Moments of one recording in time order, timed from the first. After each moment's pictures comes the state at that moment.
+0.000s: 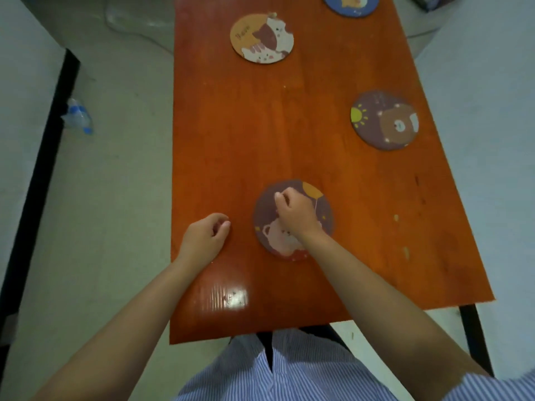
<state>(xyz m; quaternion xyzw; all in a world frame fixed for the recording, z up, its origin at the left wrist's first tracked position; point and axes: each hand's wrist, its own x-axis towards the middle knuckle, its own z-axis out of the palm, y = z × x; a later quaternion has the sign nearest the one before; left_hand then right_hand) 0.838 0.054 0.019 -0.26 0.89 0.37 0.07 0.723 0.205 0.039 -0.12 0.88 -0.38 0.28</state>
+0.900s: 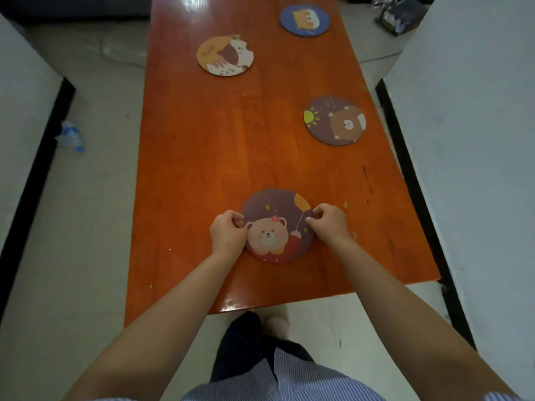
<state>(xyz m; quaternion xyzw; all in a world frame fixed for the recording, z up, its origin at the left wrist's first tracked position) 0.801 0.182 0.008 -0.37 0.83 0.43 0.01 0.705 0.355 0.026 -0.04 0.93 -0.27 0.23</state>
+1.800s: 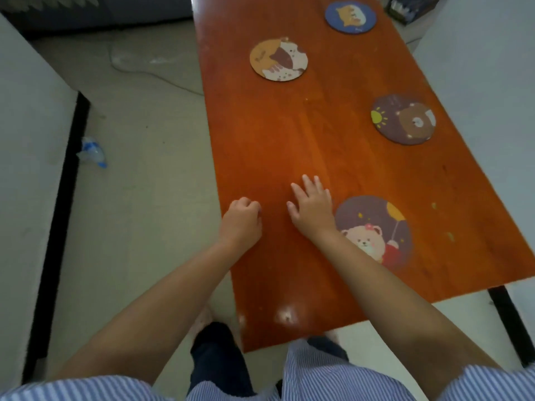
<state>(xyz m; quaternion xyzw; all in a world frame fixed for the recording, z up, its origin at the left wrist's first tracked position) 0.820 0.009 0.020 -0.13 0.96 0.24 0.05 0.748 0.152 0.008 -0.19 0.96 -0.15 0.13</state>
